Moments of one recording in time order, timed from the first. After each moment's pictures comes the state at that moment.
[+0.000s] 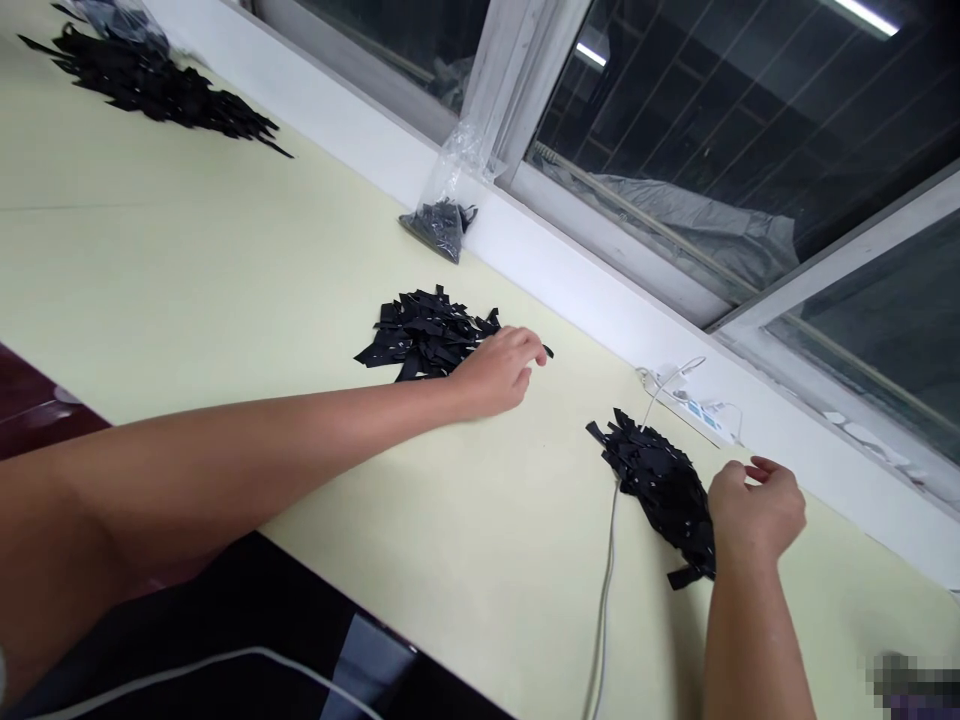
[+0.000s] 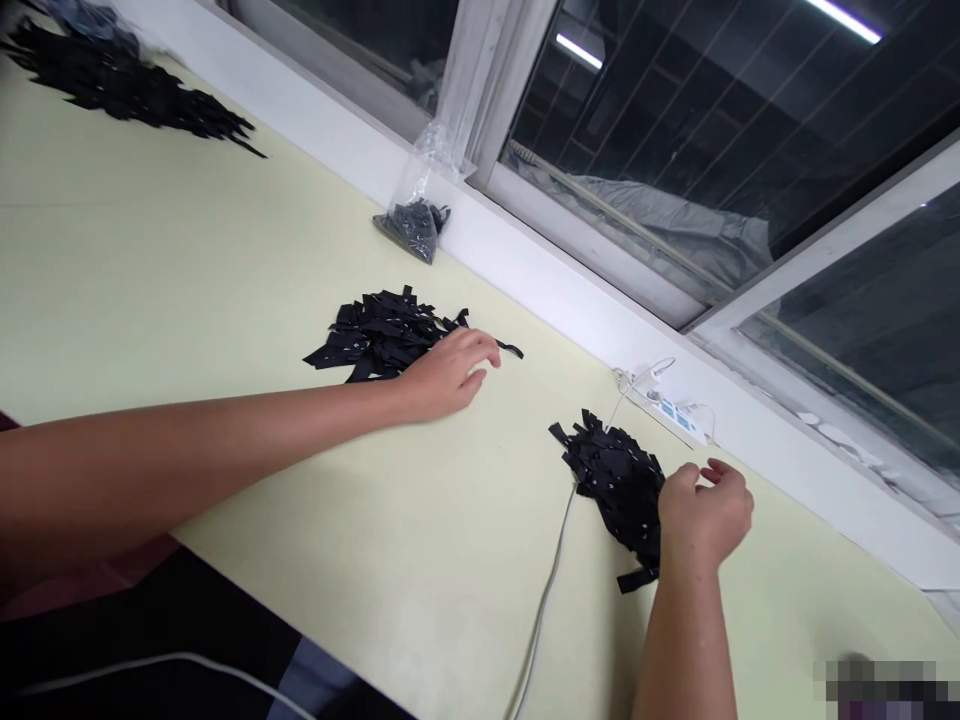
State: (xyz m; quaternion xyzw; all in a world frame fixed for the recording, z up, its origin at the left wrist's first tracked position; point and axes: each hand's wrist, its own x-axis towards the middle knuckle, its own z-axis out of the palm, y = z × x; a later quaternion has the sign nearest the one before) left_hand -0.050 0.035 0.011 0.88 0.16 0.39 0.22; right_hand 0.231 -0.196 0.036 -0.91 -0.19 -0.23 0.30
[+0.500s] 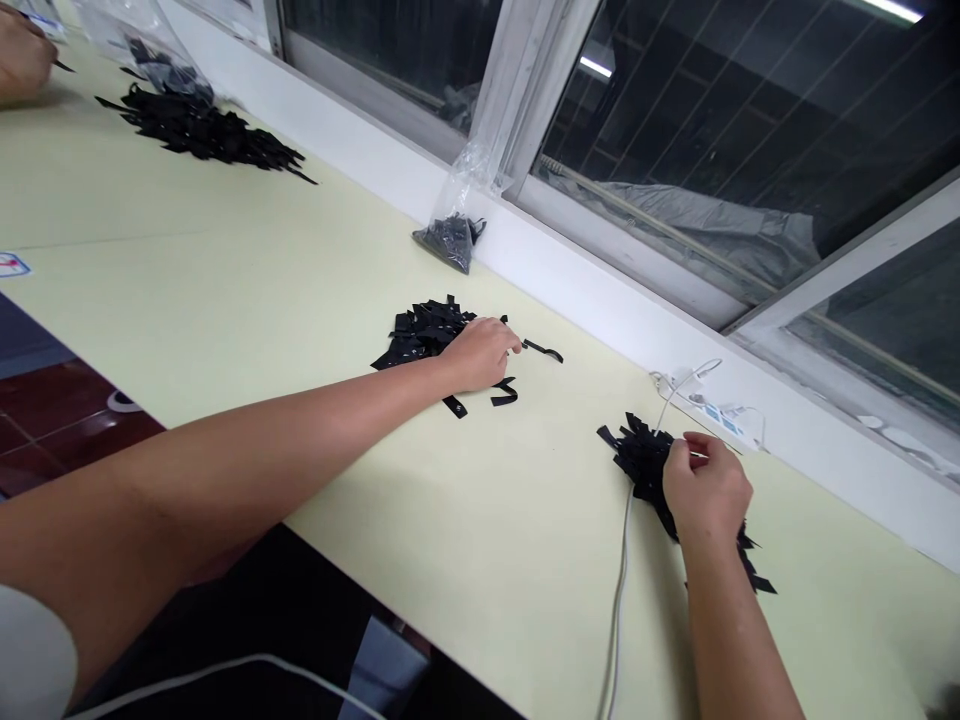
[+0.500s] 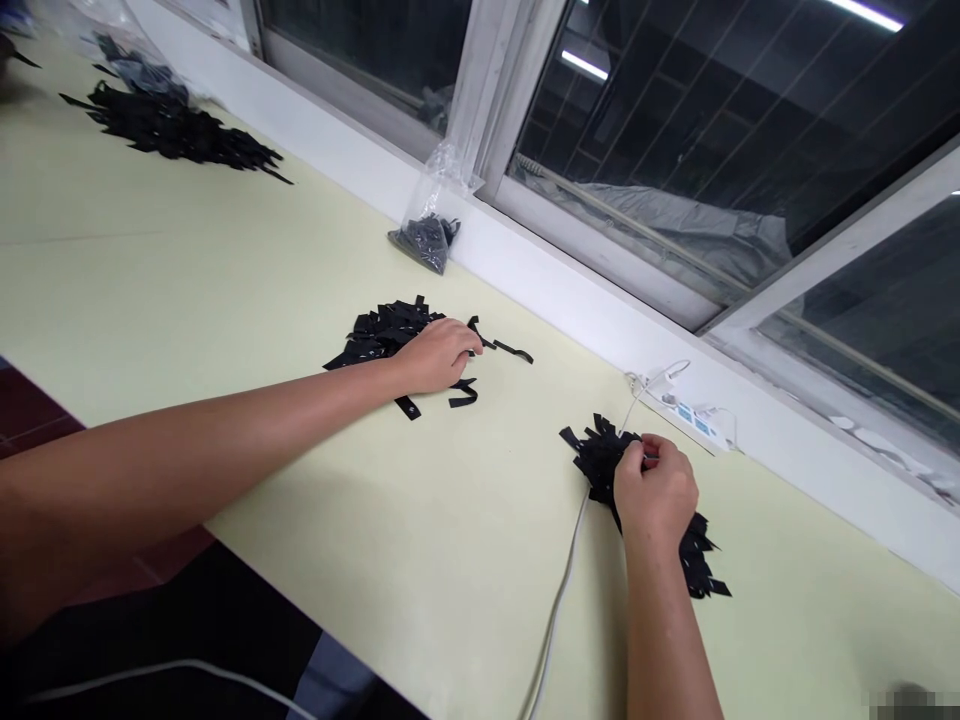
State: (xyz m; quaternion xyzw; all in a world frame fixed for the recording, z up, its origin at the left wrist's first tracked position) left_hand -0.063 0.076 0.007 0.92 0.24 0.29 0.11; right_hand 0.187 -0.164 0.019 -0.86 -0.33 -0.17 0.34
